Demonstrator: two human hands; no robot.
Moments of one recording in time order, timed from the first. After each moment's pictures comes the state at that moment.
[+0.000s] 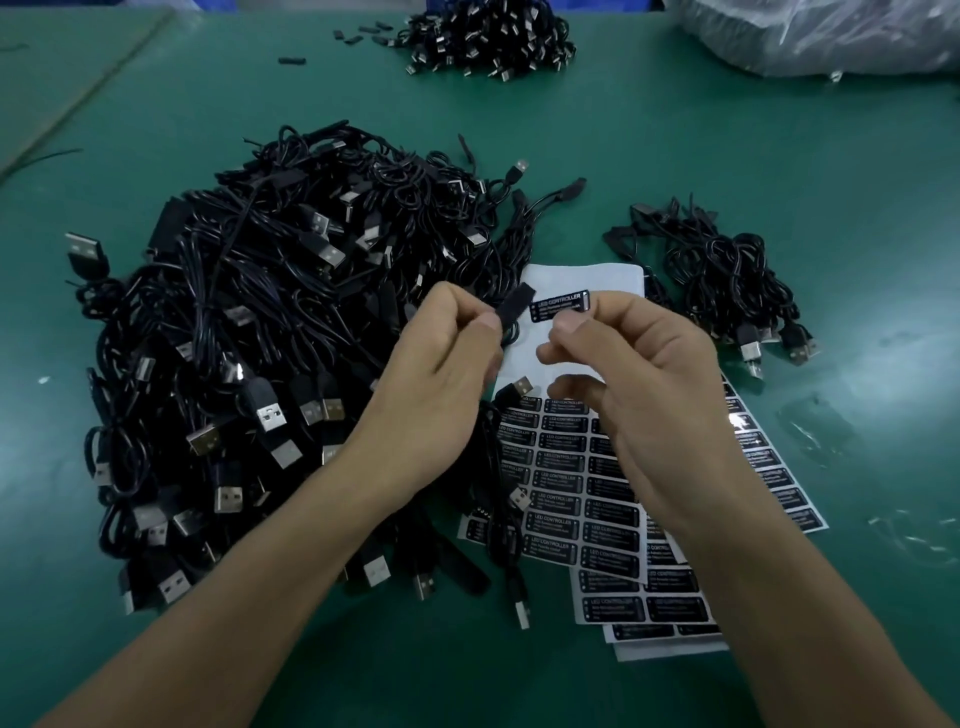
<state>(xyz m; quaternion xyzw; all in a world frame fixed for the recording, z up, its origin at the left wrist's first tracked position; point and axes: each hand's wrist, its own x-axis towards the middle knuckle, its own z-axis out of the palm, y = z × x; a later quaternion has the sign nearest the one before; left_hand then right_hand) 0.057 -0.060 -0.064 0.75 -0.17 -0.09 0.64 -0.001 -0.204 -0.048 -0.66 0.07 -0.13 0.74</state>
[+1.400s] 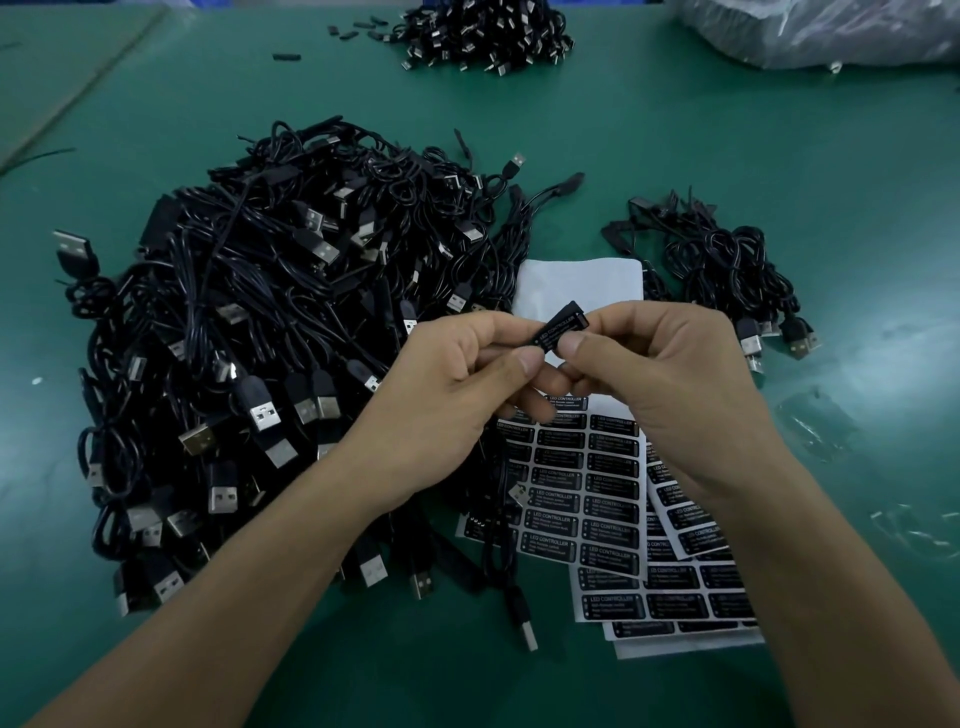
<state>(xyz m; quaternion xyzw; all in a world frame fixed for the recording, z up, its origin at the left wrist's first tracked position) 0.052 -0.059 -0.058 0.69 -0.24 -0.20 0.65 0.003 -0.230 -0.054 -0.75 0.06 -0.11 0.64</state>
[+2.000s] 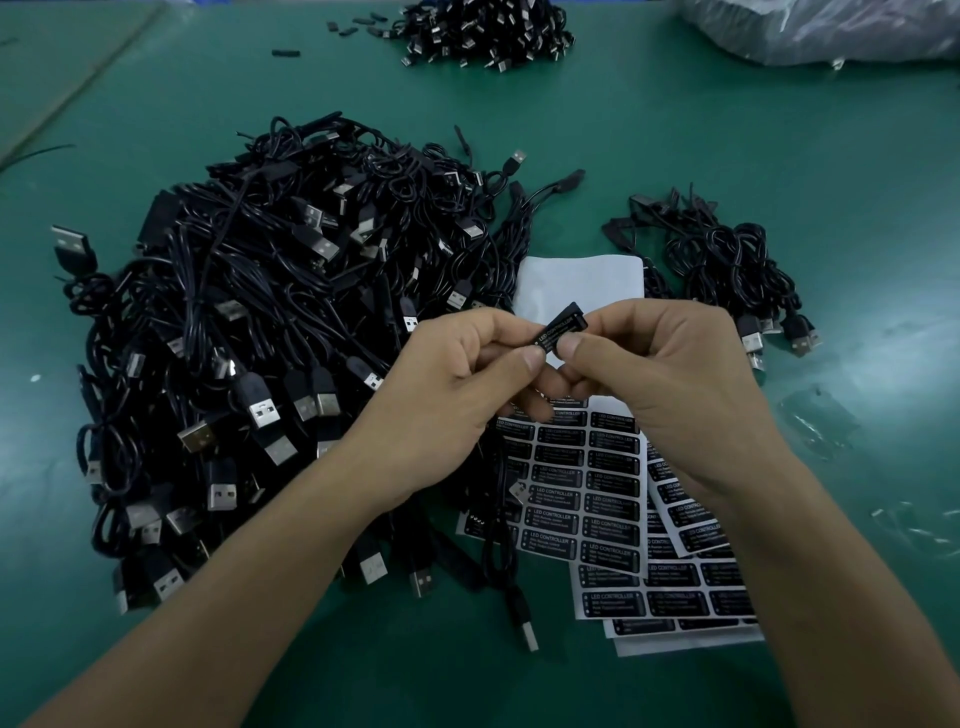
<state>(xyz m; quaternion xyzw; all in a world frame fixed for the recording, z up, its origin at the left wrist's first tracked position) 0.051 -0.060 -0.059 0.68 -0.24 -0.20 0.66 0.002 -0.229 -0.051 -0.76 0.07 -0.11 0.63</state>
